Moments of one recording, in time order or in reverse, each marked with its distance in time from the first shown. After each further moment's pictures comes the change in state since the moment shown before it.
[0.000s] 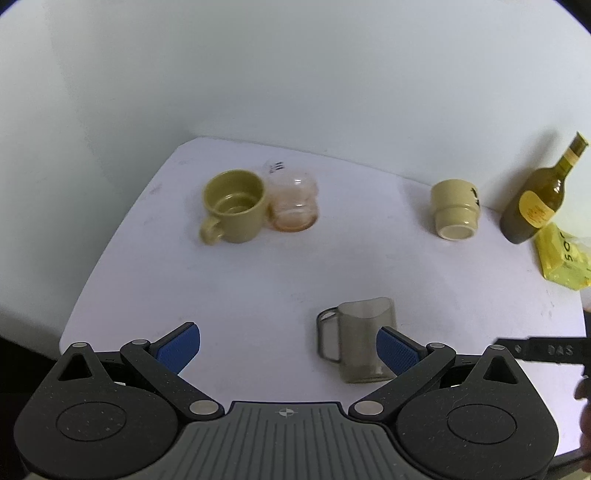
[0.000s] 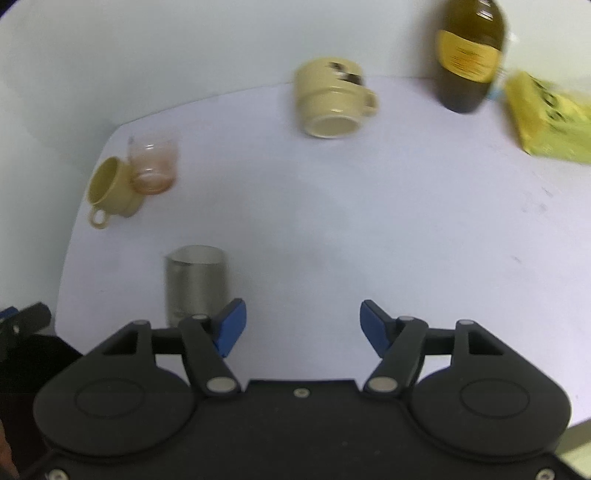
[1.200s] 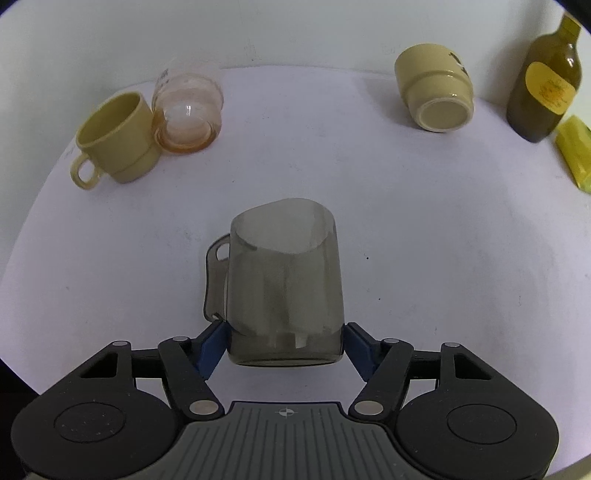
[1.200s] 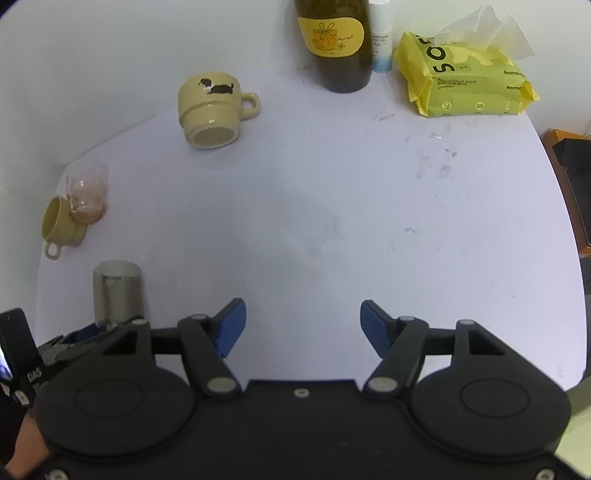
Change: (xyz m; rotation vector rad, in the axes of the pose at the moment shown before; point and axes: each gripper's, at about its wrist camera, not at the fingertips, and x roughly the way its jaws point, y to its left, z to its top) left arm 0.116 -0.095 -0.046 0.119 0.151 0.065; right arm -0.023 -0.103 -0.011 0.125 -0.023 -0.021
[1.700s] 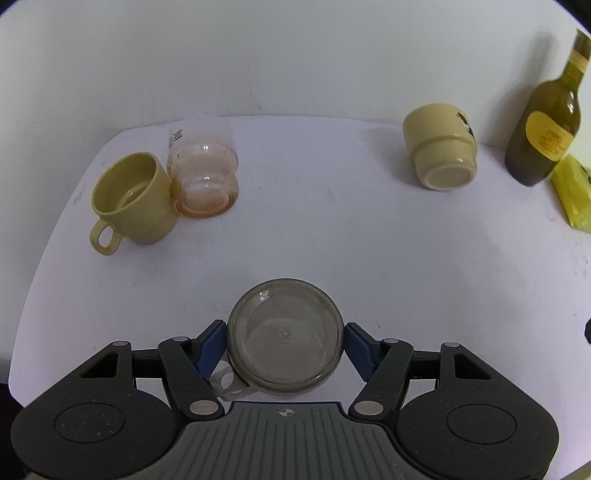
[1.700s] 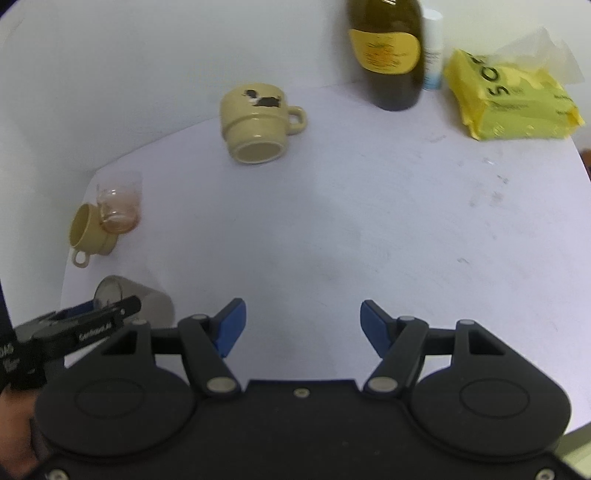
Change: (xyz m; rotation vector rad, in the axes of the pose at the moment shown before) left arm -0.010 0.026 0.050 0.007 -0.031 -0.054; right arm 0.013 0.030 0.018 -0.053 -0.022 0.090
